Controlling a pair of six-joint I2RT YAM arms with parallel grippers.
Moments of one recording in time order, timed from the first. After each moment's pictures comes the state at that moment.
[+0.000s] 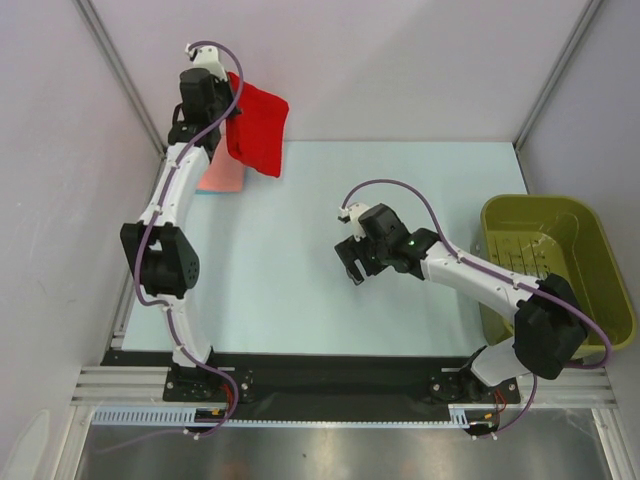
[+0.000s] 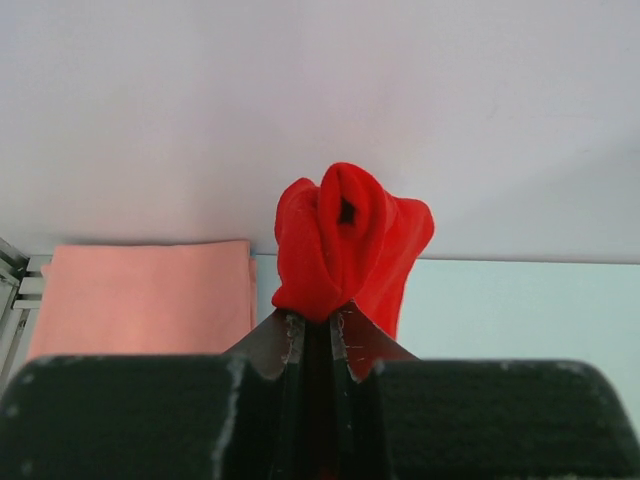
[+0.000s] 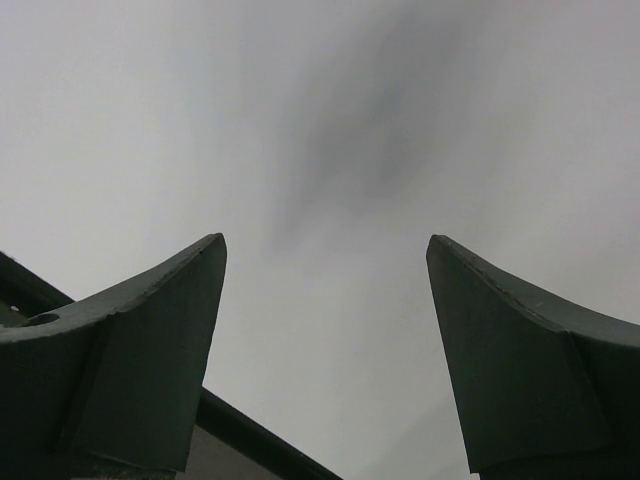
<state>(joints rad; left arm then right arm) -0.09 1.98 2.00 -0.19 -0.02 -0.13 0.76 1.46 1.07 -0.47 0.02 0.08</state>
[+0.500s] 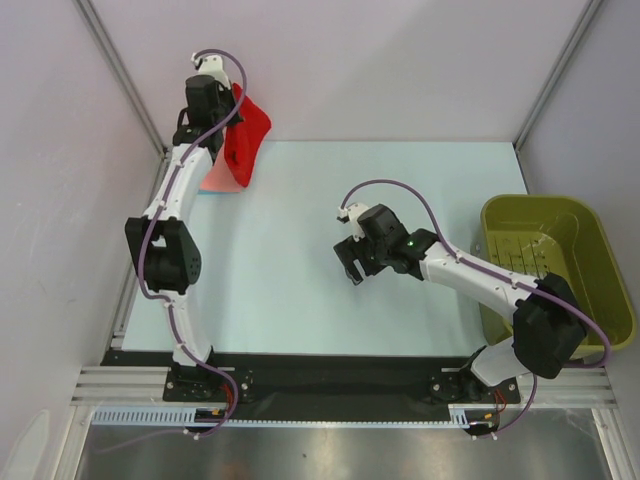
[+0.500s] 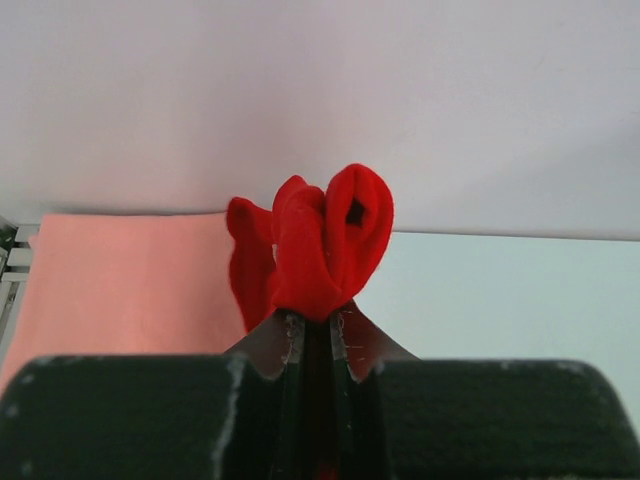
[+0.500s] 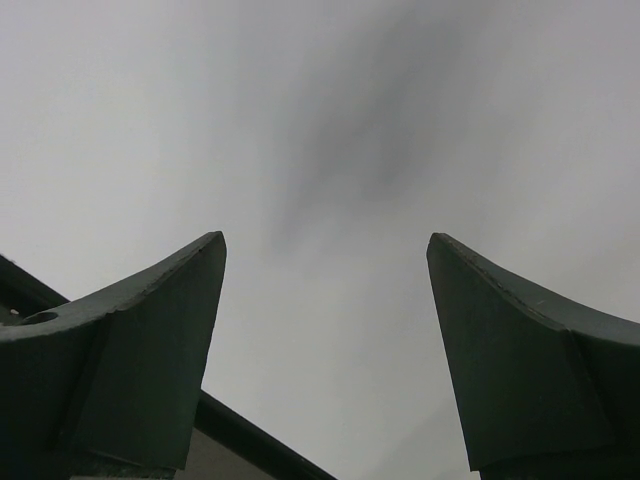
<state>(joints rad) -0.09 2.01 1.98 -0.20 -0.02 -0.13 0.76 1.46 1.06 -0.46 0.02 0.08</state>
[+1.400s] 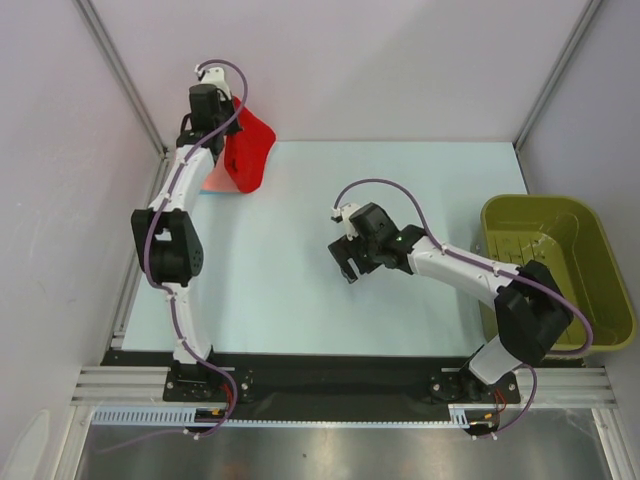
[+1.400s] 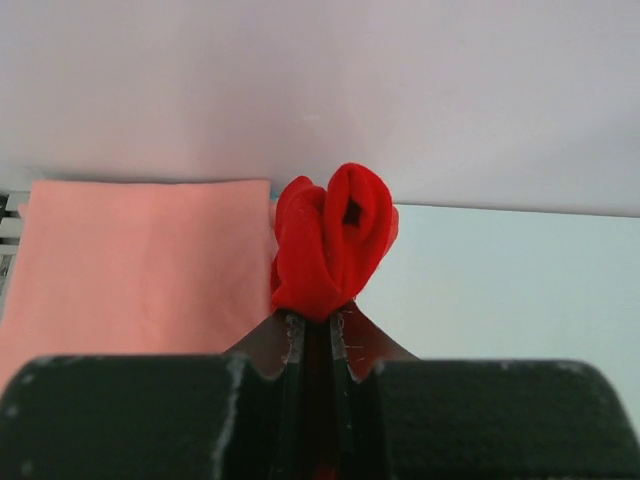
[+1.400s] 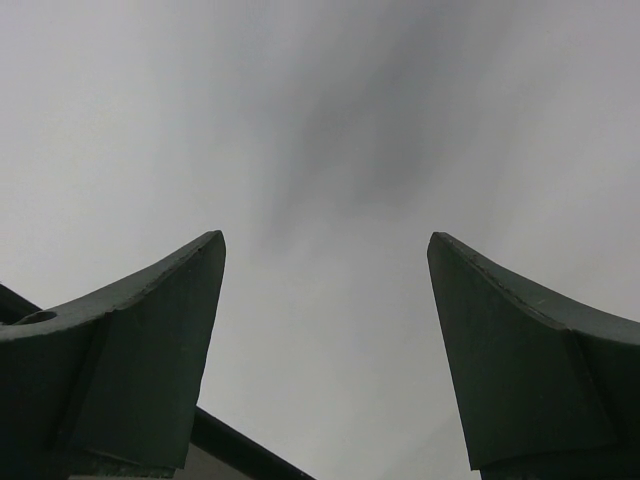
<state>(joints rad) -0.07 2.09 1.98 -0.20 -0.02 -0.12 0.76 1.56 1.10 -0.44 0.02 0.08</state>
